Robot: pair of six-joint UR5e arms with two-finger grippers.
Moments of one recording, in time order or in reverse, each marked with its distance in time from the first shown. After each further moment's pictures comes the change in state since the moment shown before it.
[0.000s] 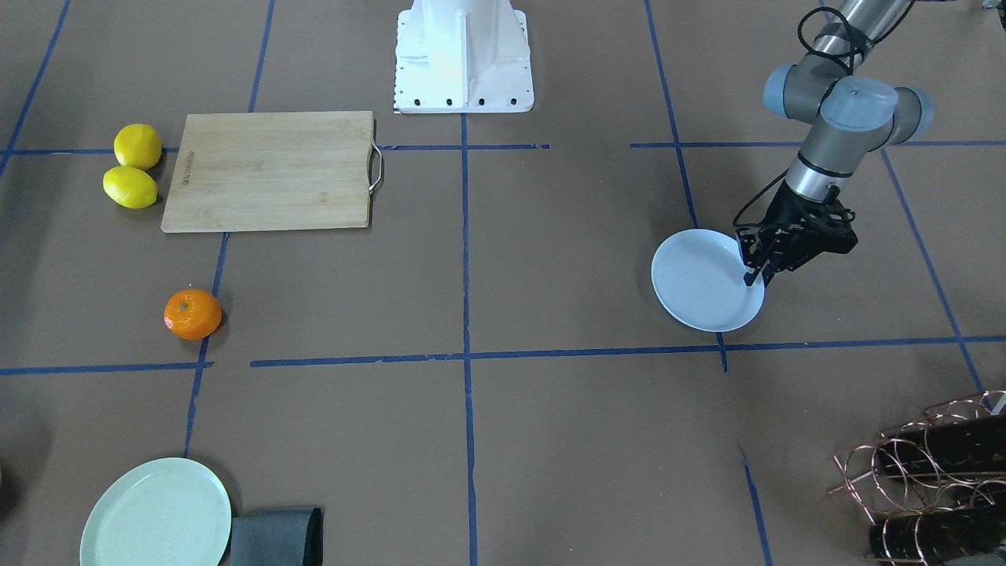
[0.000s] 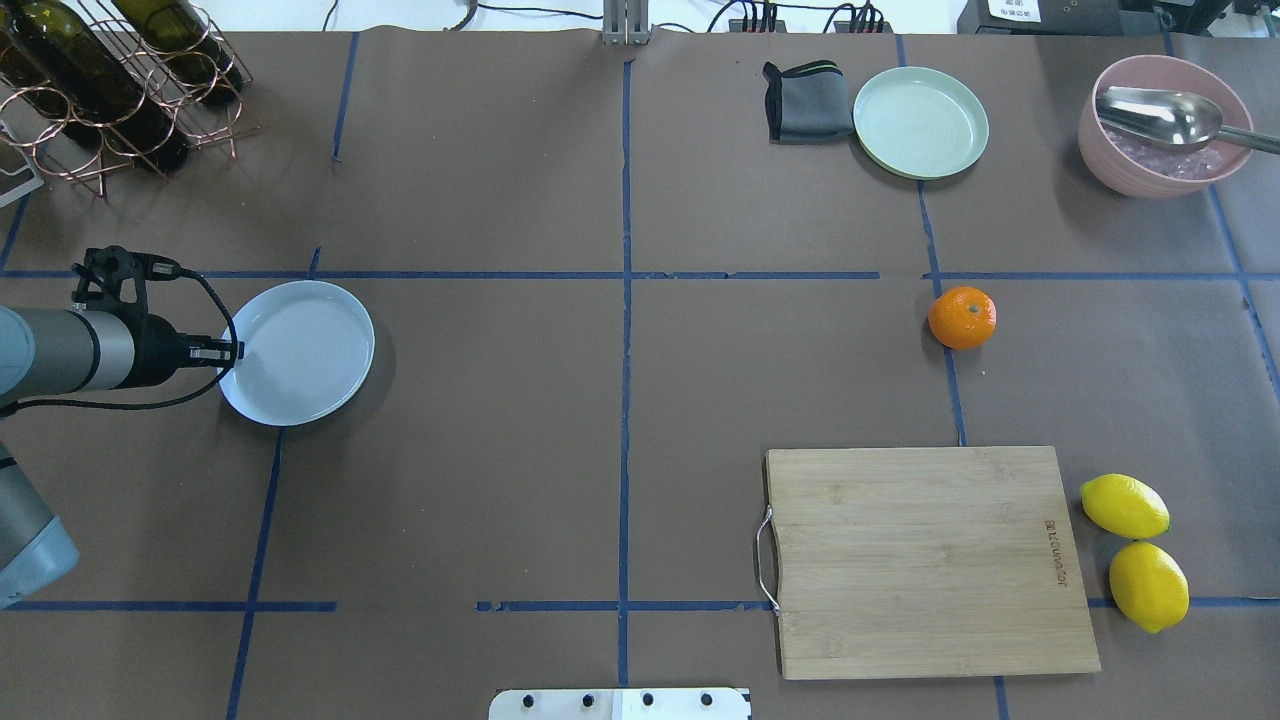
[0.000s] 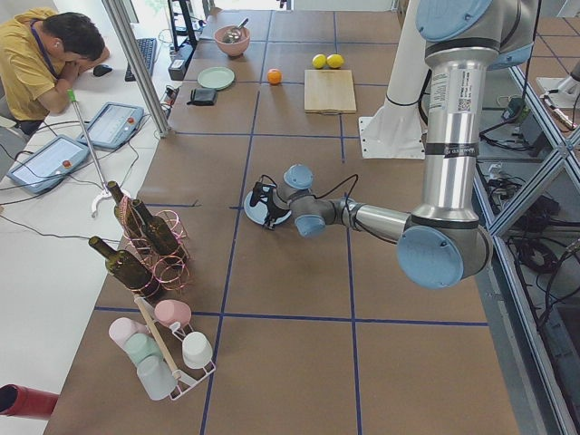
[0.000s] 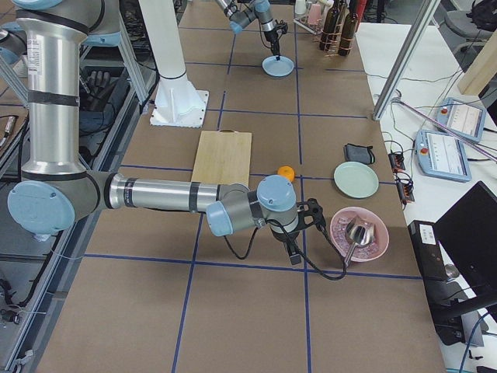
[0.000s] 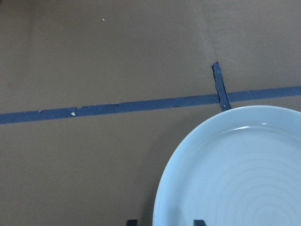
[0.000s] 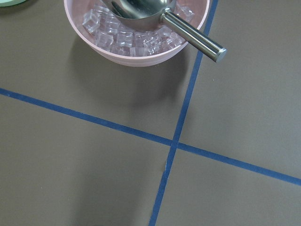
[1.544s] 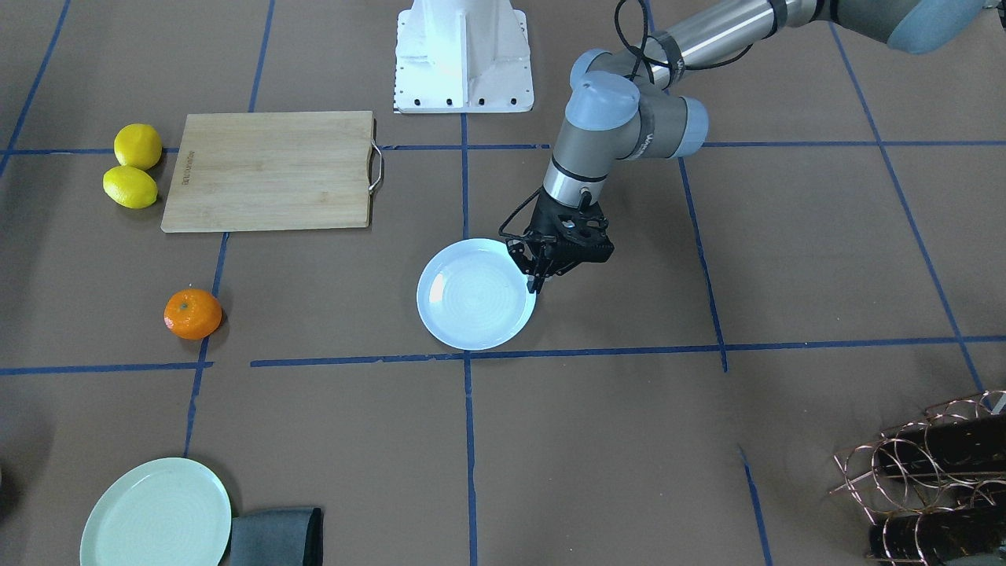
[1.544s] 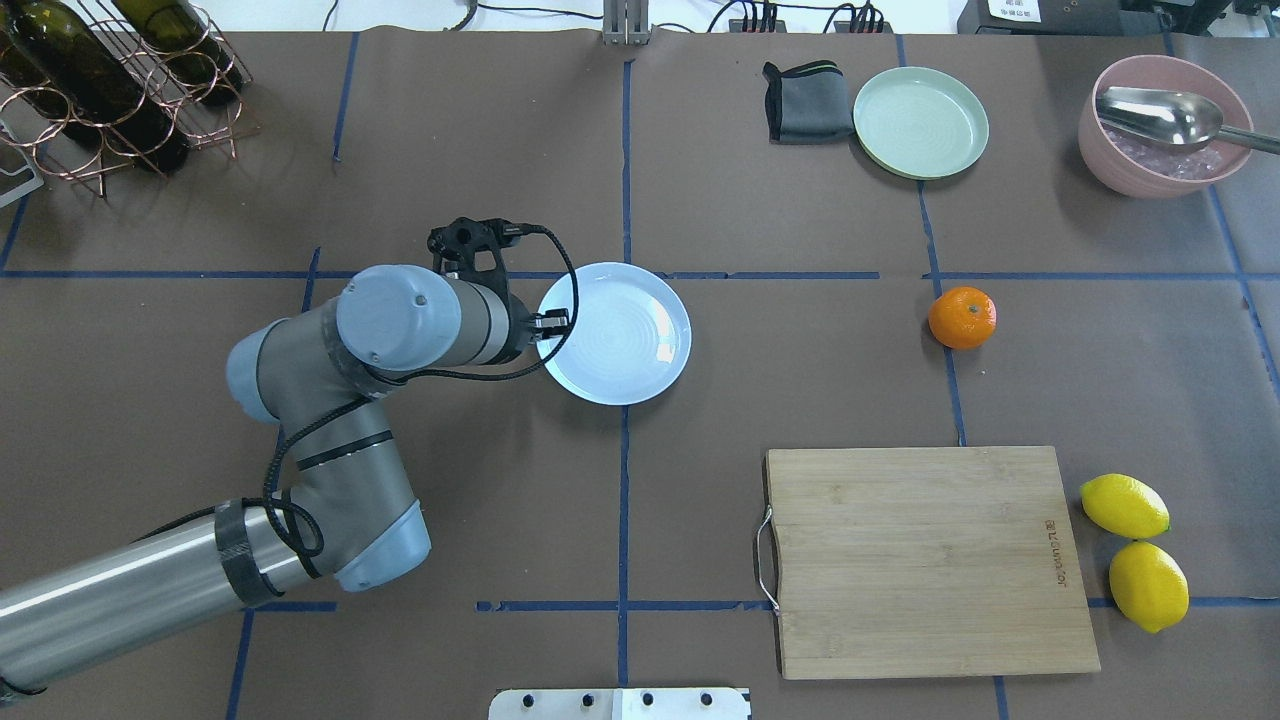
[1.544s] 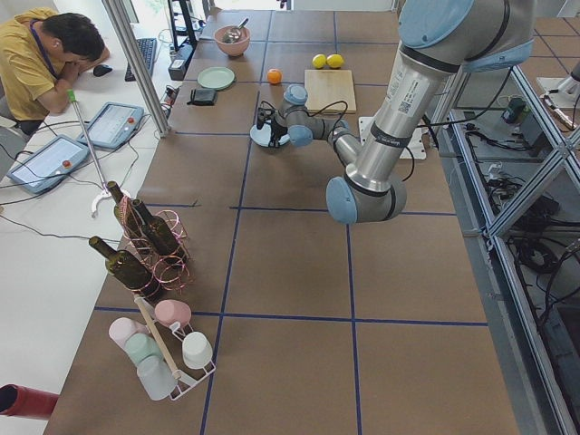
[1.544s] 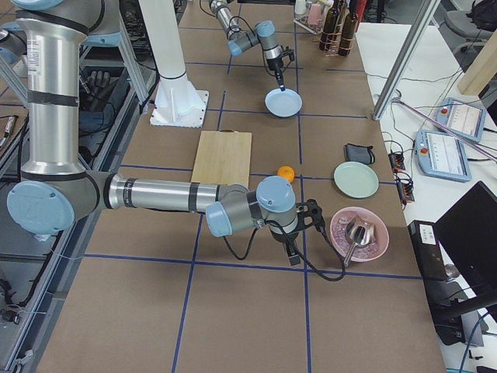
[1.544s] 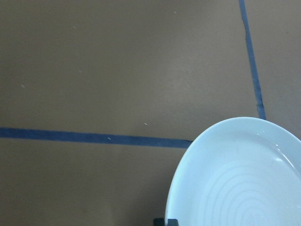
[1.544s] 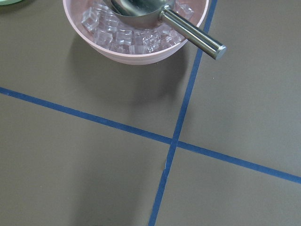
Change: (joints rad) left arm 0.228 -0.600 0.104 0.400 0.136 -0.368; right arm 0.000 -0.004 0.000 -0.001 0.000 0.000
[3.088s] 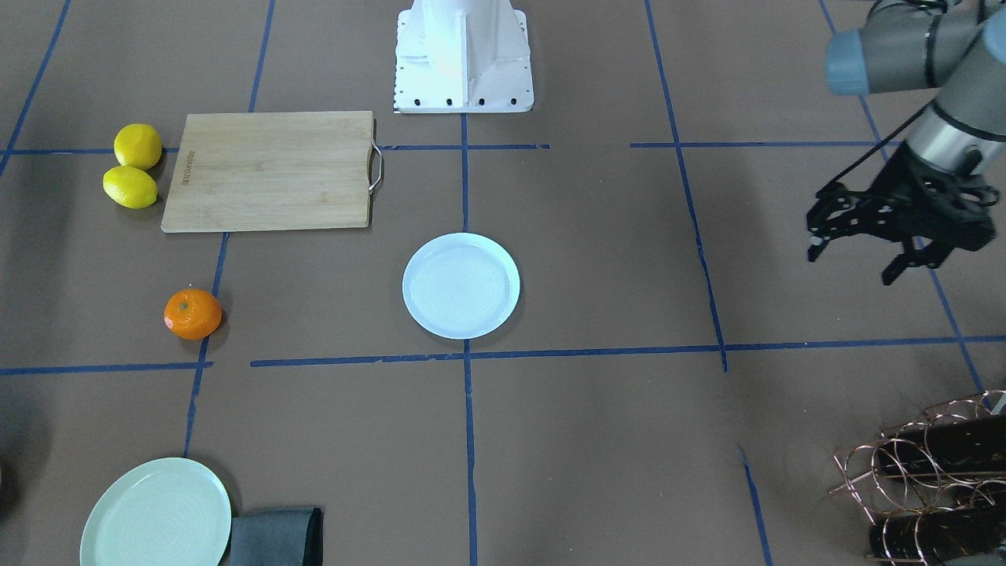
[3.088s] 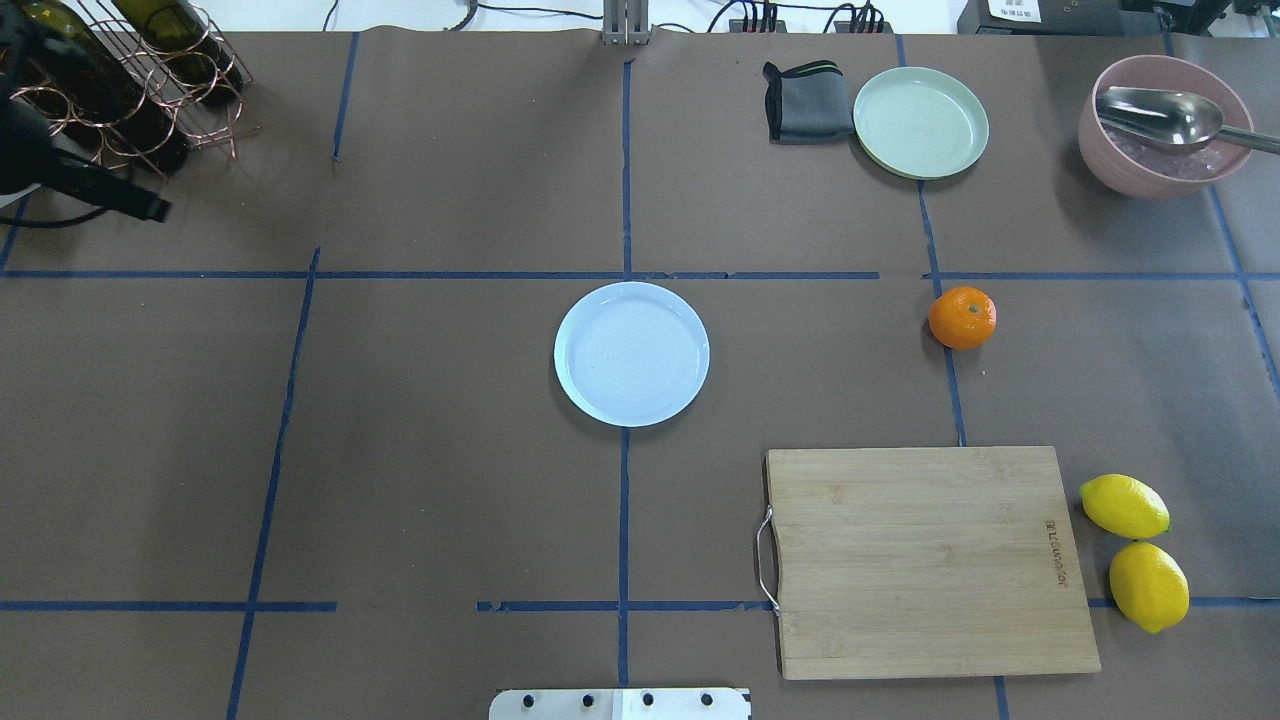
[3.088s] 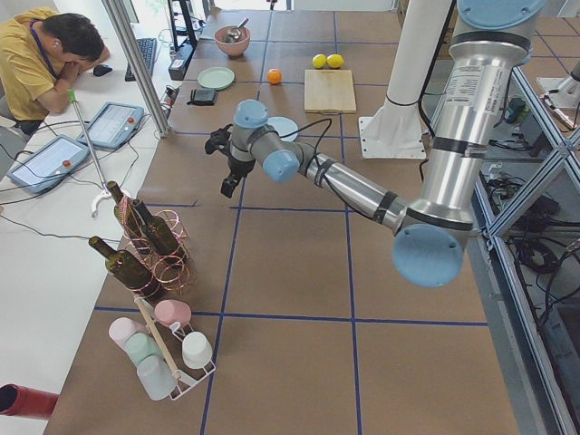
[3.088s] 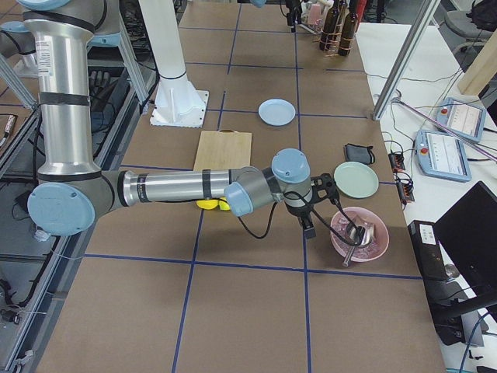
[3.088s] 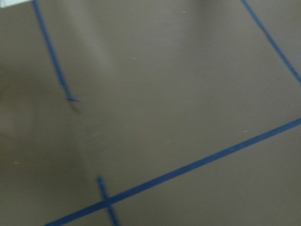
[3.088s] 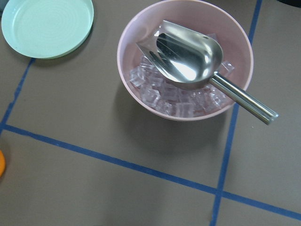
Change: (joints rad) left arm -0.700 0.481 -0.318 0.210 -0.544 1.058; right arm -0.092 0.087 0.081 0.005 -0.002 0.201
